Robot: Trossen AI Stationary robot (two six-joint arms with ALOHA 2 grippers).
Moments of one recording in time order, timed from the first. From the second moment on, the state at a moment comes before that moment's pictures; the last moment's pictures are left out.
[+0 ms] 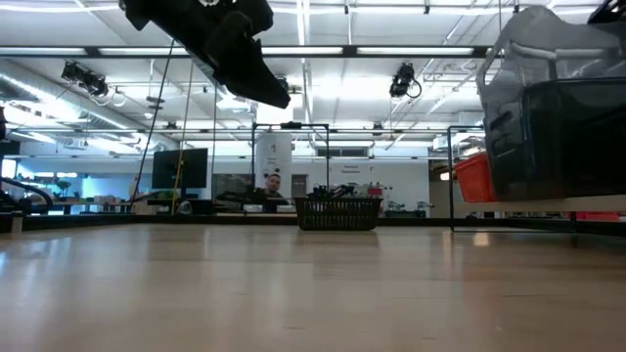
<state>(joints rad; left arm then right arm) 0.03 1.35 0.88 -0.10 -0.21 0.05 0.93 0.95 0.96 -1.26 0.44 1.02</state>
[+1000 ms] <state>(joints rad) 0.08 1.51 0.88 0.04 -0.22 0.06 0.93 1.11 0.96 -1.39 0.39 1.12</state>
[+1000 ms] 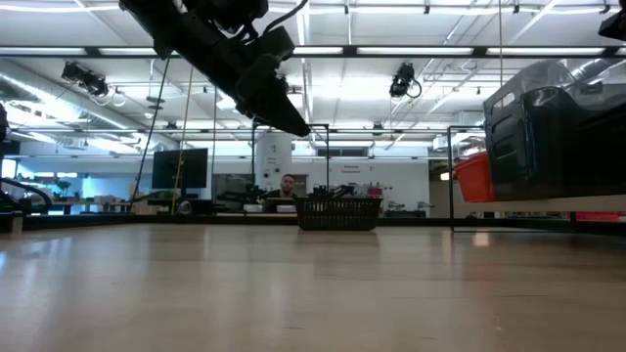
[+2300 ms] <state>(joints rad) 0.35 1.92 1.13 -0.07 -0.15 0.31 0.92 1.20 1.14 -1.16 0.43 1.10</state>
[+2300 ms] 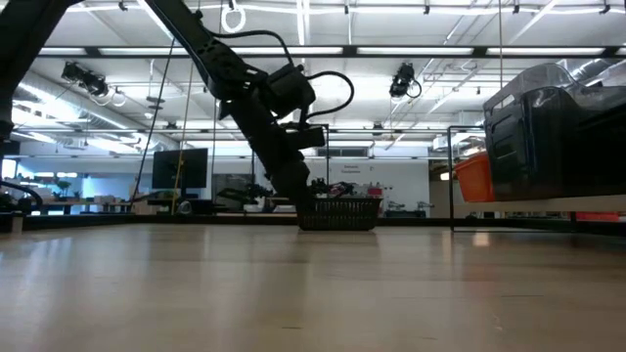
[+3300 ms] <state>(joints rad) -0.10 1.72 1.13 -0.24 -0.17 0.09 0.88 1.23 1.14 -0.98 0.48 0.92</state>
